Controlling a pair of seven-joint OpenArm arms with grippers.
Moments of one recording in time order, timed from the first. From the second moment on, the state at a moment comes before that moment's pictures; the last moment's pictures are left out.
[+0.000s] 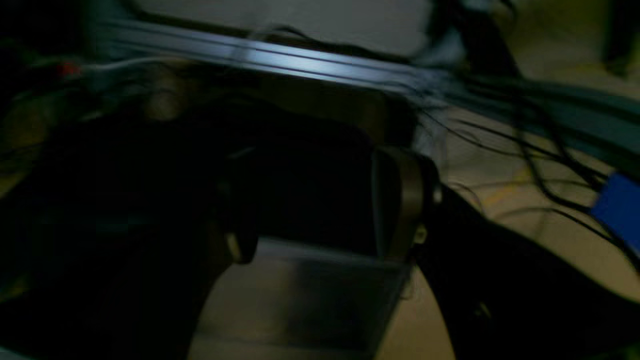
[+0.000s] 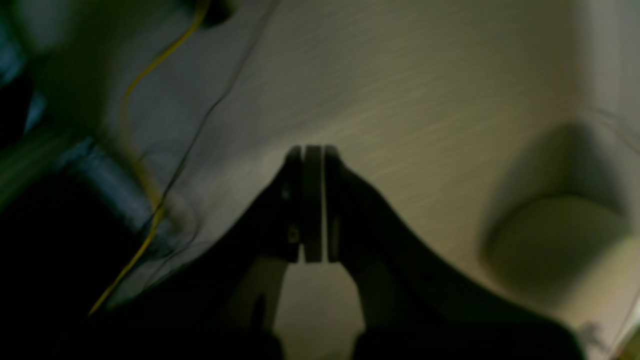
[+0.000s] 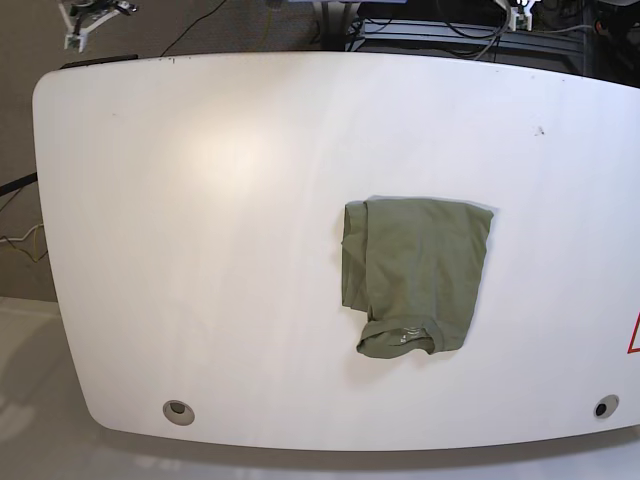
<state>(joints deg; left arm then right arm) 24.7 6.9 -59.4 61.3 34.7 -41.8 4.2 -32.1 16.7 31.8 57.7 7.8 12.9 -25.3</state>
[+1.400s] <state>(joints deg) 4.2 -6.5 -59.6 0.3 68.7 4.4 -16.1 -4.5 5.9 -9.3 -1.6 8.2 12.3 4.1</state>
